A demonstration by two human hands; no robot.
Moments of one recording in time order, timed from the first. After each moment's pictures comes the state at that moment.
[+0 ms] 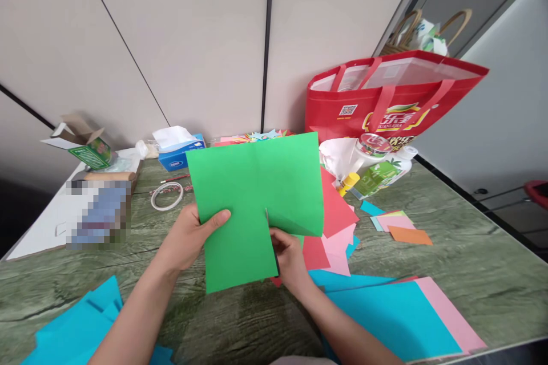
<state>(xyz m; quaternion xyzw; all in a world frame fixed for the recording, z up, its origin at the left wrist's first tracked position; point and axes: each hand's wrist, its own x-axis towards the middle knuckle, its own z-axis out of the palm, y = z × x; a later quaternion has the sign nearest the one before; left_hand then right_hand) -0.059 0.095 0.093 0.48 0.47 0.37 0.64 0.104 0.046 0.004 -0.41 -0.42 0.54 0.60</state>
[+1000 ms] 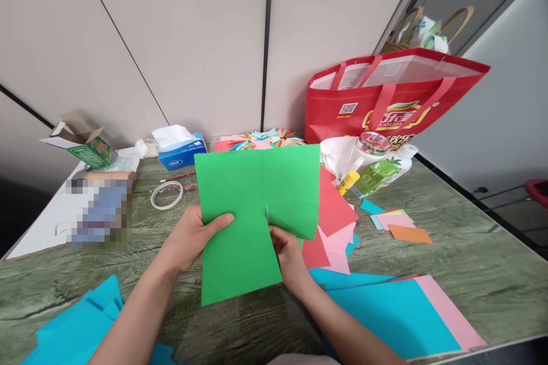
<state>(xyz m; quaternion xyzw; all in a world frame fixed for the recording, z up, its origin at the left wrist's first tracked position) -0.060 0.096 0.088 0.49 0.48 0.34 0.64 0.104 0.047 0.012 -0.36 -0.40 0.59 0.60</state>
